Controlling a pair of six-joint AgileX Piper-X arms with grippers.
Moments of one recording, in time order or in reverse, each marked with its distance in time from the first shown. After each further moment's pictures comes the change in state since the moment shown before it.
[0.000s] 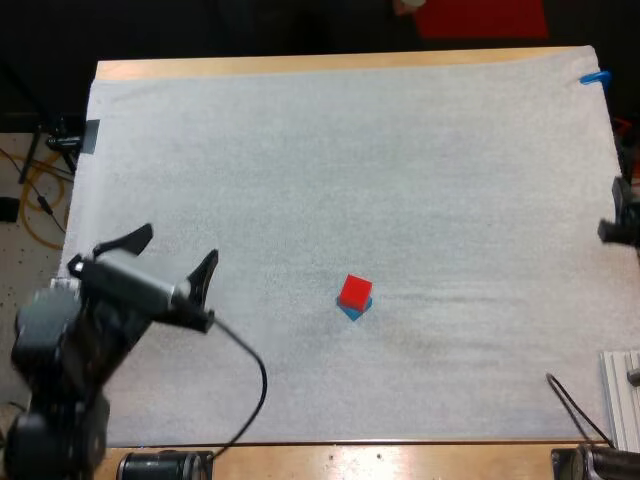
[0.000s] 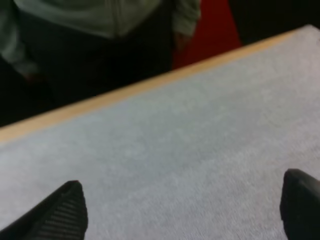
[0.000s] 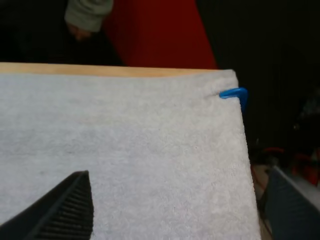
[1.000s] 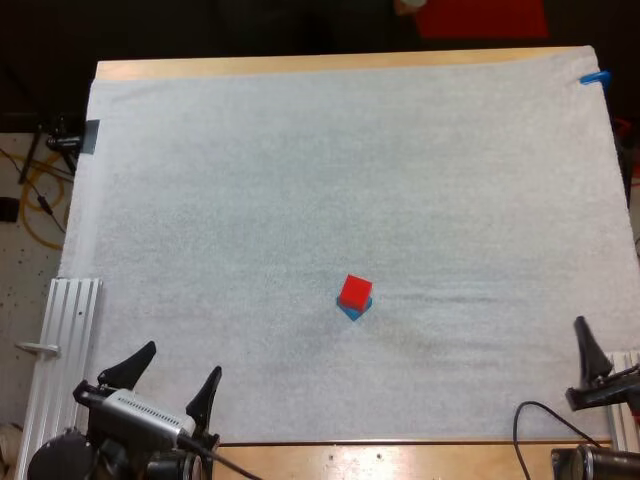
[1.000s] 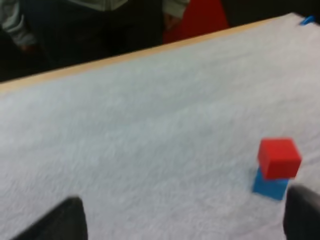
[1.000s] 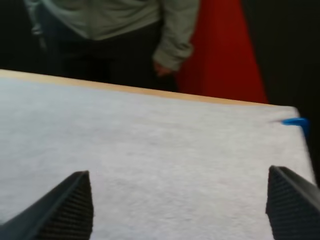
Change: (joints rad) left arm 0.000 -0.515 0.155 0.392 -0.026 -0.029; right arm 0.010 -0.749 0.343 0.175 -0.211 0.000
